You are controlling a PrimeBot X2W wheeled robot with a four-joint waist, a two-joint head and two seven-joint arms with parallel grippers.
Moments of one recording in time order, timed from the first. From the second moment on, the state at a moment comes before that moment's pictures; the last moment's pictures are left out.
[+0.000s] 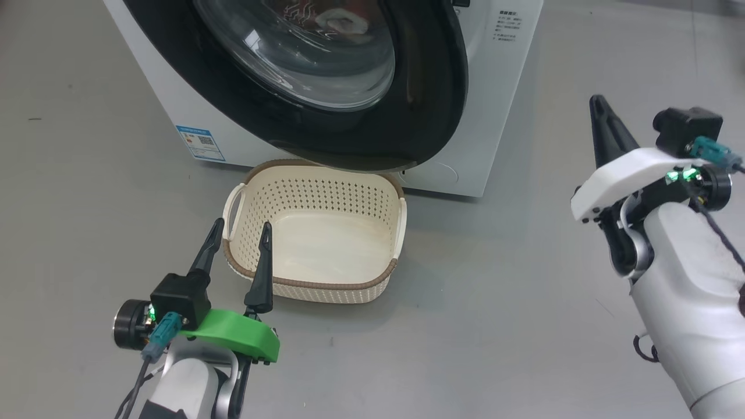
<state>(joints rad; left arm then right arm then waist) -0.24 0.04 -0.32 0.28 -0.36 0.08 -0.25 -0.68 -0.22 0.36 0.68 0.60 0.12 -0.17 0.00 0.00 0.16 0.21</state>
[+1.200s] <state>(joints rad) -0.18 0.04 -0.28 0.25 -0.32 0.08 -0.25 -0.29 -0.13 0.26 0.34 0.50 -0.06 -0.25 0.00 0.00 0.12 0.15</state>
